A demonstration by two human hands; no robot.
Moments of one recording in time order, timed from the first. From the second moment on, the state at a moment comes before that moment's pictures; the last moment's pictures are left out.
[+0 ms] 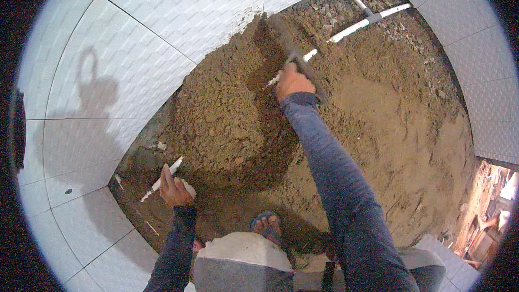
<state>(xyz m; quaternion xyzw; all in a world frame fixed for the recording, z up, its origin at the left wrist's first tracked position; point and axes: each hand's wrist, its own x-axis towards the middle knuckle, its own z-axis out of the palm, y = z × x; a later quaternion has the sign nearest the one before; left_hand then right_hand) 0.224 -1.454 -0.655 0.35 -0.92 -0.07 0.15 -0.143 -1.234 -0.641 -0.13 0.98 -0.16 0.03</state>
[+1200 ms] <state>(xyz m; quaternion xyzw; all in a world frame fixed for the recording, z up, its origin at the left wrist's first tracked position) 0.236 -1.458 -0.665 0.36 -0.92 0.03 0.14 -0.019 -1.275 -0.604 -0.38 0.89 -0.19 0.16</state>
